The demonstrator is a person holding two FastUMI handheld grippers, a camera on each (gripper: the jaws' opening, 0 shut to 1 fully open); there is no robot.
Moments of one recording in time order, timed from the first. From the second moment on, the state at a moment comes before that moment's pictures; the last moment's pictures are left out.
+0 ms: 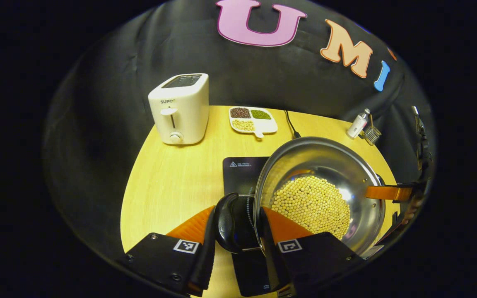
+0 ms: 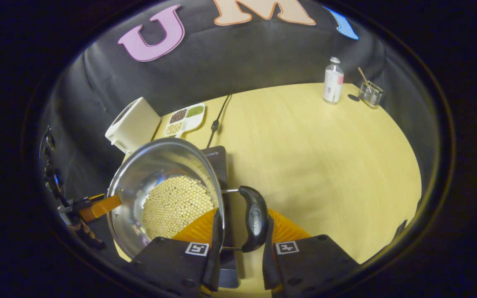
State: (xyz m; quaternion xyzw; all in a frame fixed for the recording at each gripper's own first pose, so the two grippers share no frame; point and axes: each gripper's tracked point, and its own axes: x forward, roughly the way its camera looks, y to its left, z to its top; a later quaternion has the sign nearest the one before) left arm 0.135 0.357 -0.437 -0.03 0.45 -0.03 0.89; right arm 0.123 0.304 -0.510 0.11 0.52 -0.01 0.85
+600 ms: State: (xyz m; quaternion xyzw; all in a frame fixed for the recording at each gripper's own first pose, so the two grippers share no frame) left arm 0.147 0.372 -0.438 0.00 0.44 -0.02 0.90; right arm 0.134 0.313 -0.515 0.13 0.52 -0.04 0.84
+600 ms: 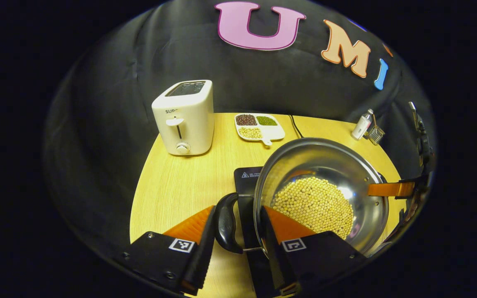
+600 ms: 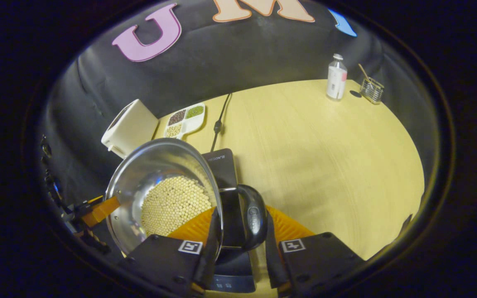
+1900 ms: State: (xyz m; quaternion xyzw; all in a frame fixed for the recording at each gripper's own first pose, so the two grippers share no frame) left arm 0.110 0.210 -0.212 0.09 0.20 0.03 0.98; right arm 0.110 0.175 -0.340 0.25 0.33 0.02 0.91
